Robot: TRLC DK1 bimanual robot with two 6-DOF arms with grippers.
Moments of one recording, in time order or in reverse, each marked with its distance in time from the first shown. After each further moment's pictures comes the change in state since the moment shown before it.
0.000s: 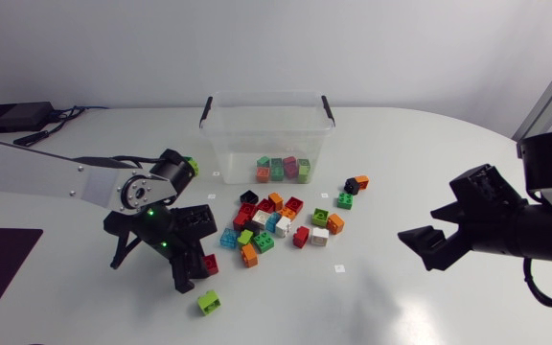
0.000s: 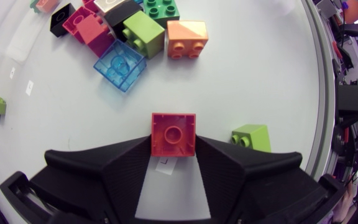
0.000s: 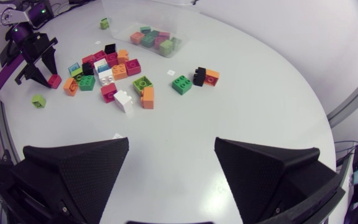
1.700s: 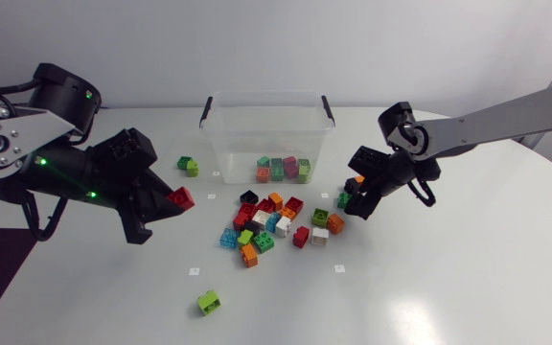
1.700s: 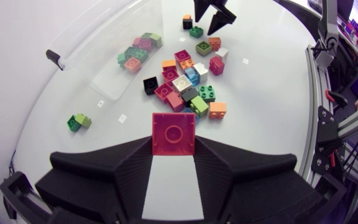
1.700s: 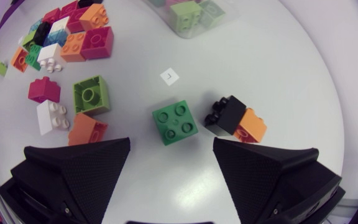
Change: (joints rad) left arm 0.165 -0.451 0.047 -0.087 0.103 -0.036; right arm 0.068 1.036 0.646 0.041 0.019 -0.372
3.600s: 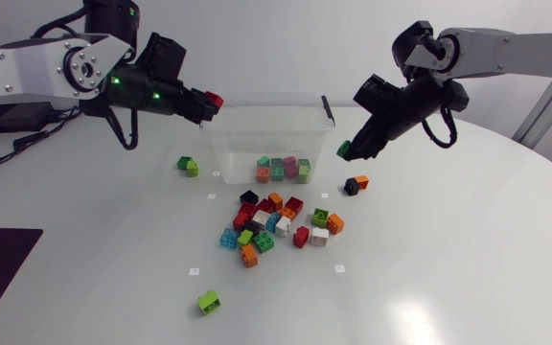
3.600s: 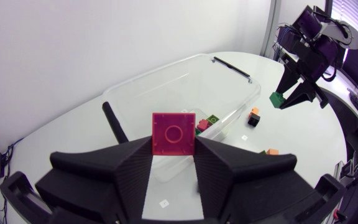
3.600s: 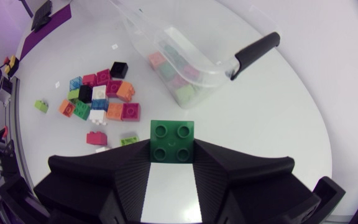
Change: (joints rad) left arm -0.025 0.400 0.438 0.367 -0.085 -0.515; right arm 0.020 -0.093 0.366 -0.390 -0.154 0.042
